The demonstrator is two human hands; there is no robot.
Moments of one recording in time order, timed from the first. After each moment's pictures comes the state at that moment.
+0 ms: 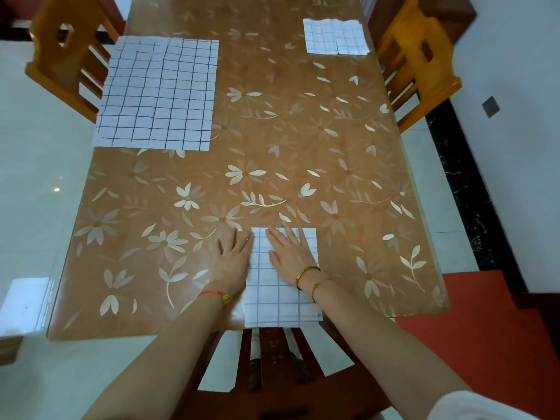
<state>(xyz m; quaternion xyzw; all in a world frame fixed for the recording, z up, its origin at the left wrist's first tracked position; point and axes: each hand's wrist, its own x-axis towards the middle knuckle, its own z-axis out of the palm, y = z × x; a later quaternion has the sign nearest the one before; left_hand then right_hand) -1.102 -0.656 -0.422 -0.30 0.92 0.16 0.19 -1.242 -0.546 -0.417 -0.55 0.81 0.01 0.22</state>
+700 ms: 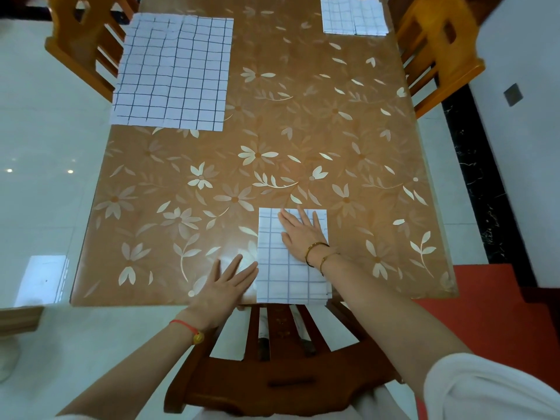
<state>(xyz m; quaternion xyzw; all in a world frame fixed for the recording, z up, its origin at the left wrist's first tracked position) -0.989 -0.621 -0.419 -0.12 0.96 0.05 0.26 -1.247 -0.549 -0.417 -0.53 0.80 0.05 0.28</state>
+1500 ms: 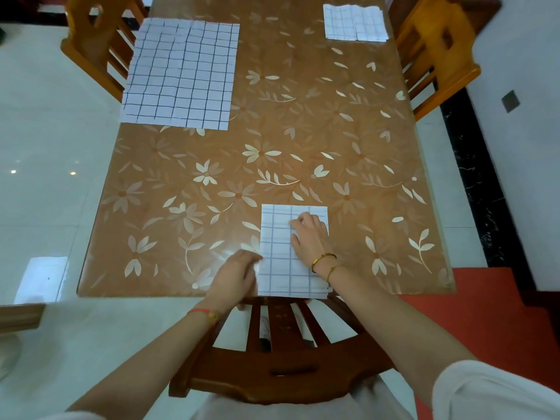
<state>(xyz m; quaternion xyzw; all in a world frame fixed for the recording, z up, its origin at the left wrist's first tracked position) -1.017 -0.603 -0.394 -0.33 0.87 0.37 0.01 -1.229 -0.523 -0.413 -0.52 0.84 -0.07 0.16</state>
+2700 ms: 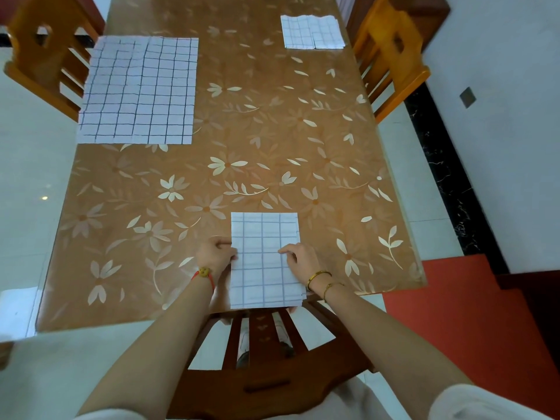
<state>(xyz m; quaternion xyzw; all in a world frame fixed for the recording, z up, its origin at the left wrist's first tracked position) -1.103 -0.635 -0.406 -0.62 0.57 0.54 -0.03 -1.253 -0.465 -0.427 -0.39 0.85 -0.20 0.29</state>
